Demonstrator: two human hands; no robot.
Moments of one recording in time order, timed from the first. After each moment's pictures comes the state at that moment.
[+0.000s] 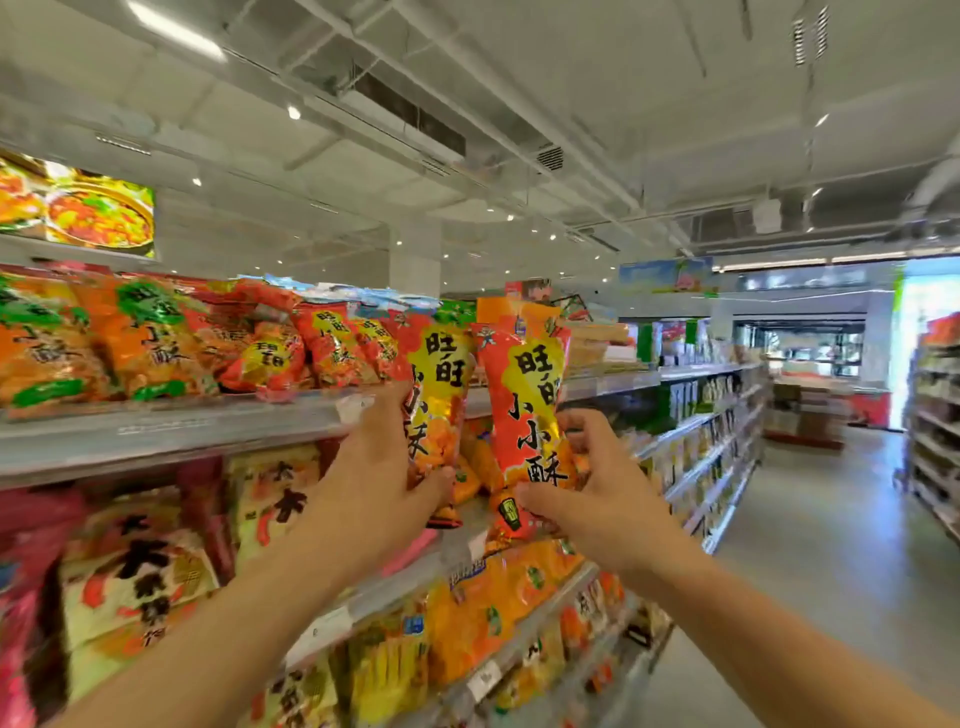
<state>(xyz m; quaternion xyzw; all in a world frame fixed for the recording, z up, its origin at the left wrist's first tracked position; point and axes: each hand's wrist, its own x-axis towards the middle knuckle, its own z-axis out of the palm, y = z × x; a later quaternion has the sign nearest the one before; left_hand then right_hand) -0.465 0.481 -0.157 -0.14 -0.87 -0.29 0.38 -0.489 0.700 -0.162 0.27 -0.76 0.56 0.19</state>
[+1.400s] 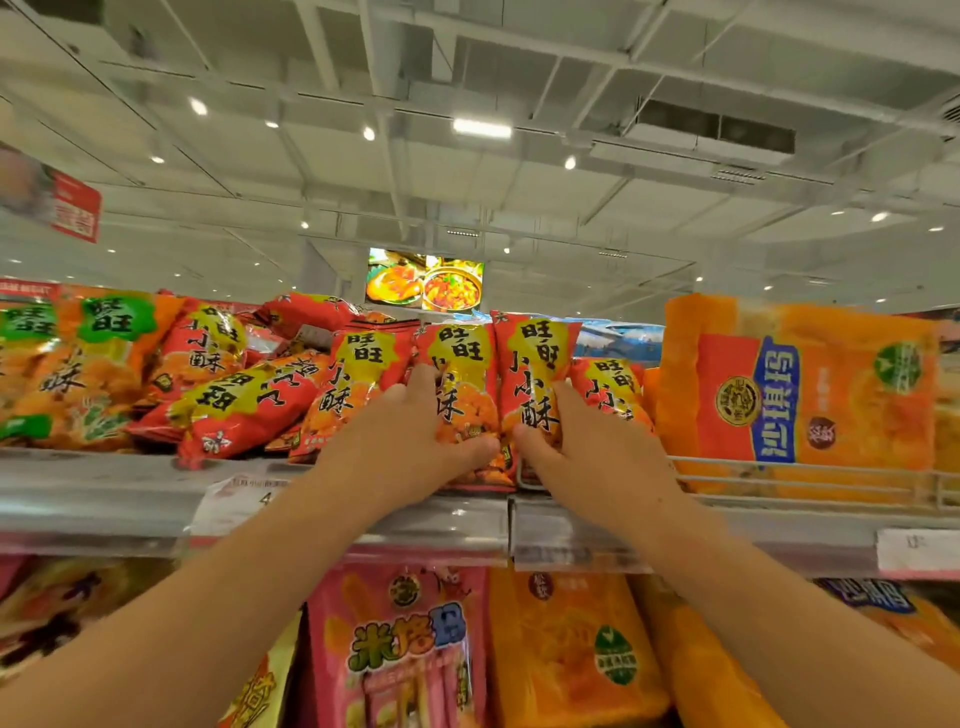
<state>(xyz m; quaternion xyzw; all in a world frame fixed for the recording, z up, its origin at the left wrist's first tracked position) -0.782 0.461 -0.086 0.28 -0.88 -0.06 0.37 -0.926 0.587 -0.091 0.47 -0.78 0.24 0.32</state>
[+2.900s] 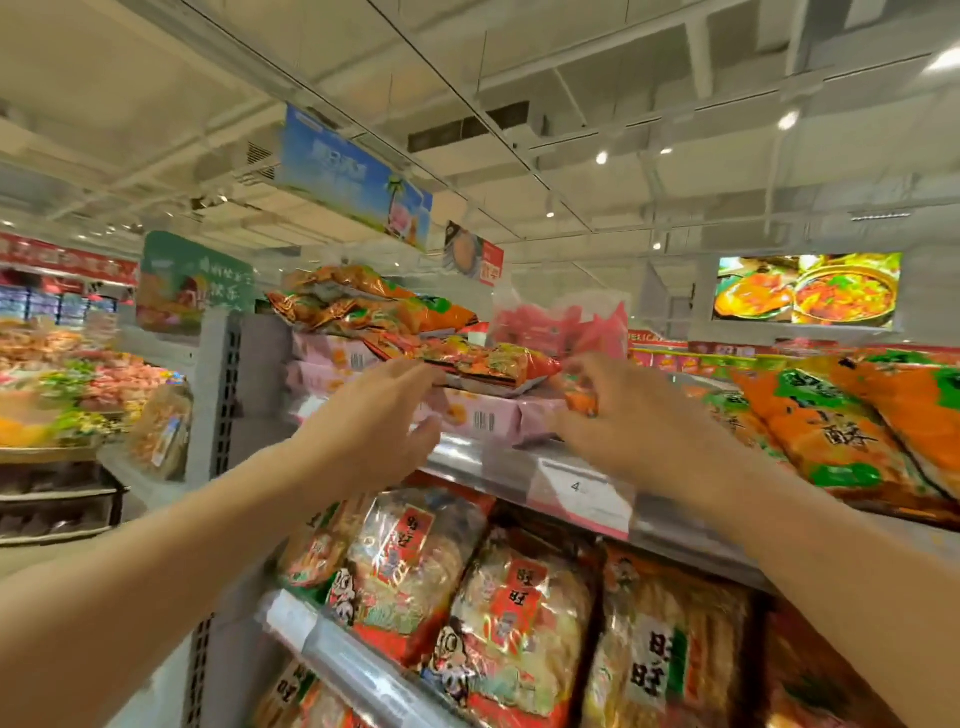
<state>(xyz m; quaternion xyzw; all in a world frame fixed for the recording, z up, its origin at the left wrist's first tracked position) -0.102 0.115 -0.101 0.48 -0.78 0.20 0.35 -0.337 0.158 -0.065 0.76 -0.55 0.30 0.18</state>
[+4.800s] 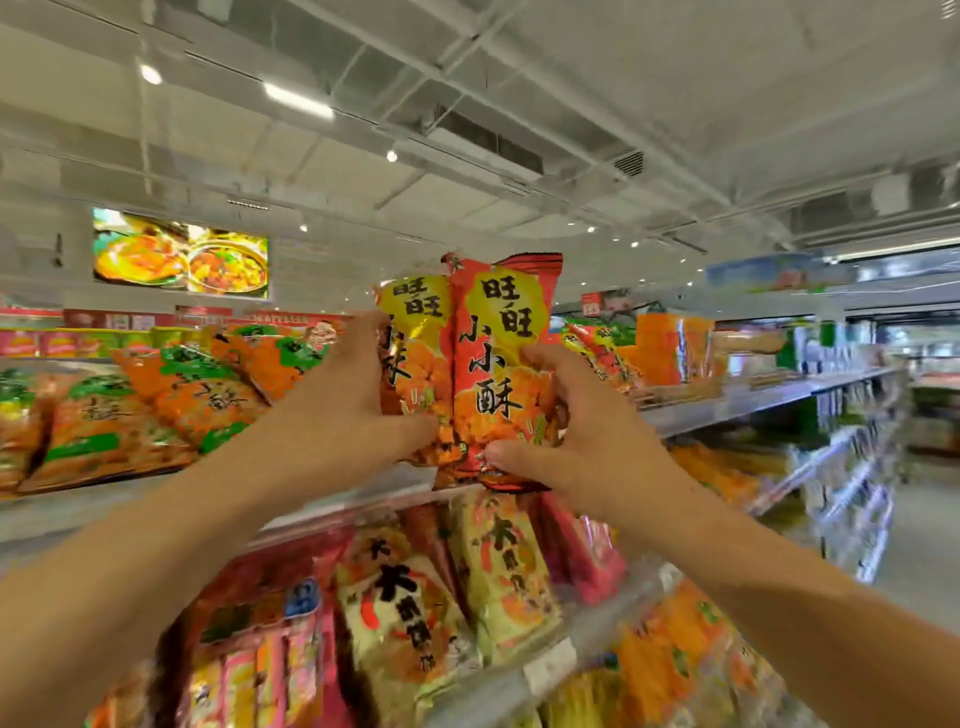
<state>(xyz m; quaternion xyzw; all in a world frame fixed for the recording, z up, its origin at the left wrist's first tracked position) -0.375 0.237 -0.064 -0.08 -0.89 -0.26 0.37 -0.458 0.445 -0.097 0.41 -0.76 0.42 0.28</state>
